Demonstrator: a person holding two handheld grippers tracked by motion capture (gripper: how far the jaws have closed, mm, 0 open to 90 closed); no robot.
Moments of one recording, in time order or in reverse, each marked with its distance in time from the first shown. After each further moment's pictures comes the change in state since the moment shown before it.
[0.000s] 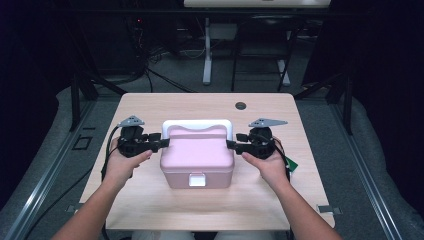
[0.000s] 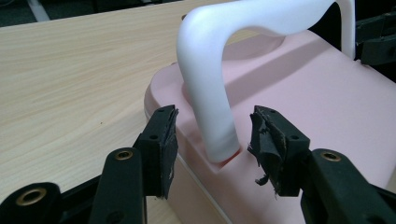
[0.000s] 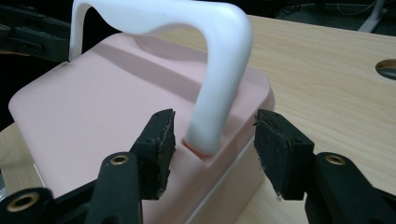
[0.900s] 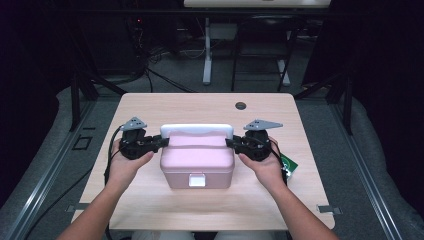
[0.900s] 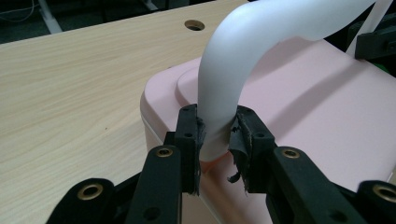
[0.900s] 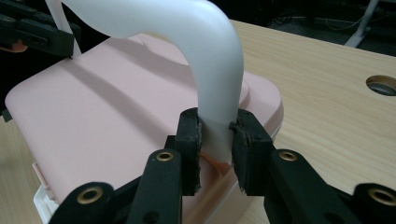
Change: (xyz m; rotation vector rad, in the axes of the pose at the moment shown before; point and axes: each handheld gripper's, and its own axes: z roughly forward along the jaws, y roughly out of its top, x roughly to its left) left arm -0.013 -0.002 -0.003 -0.020 0.040 0.048; right arm 0.016 0.001 0.001 -0.018 -0.040 -0.069
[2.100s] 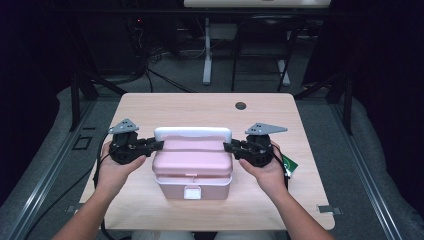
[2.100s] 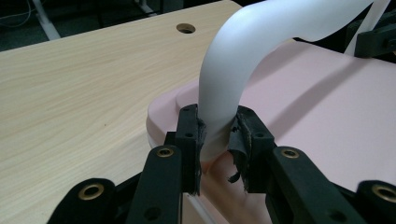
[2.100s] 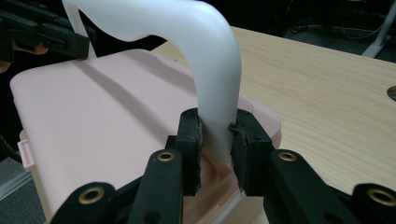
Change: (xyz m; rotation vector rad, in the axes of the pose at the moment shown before) left arm -0.012 0.006 -0.033 -0.002 -0.016 0.018; right arm 0.020 0.004 -0.023 -0.032 0.059 -0.002
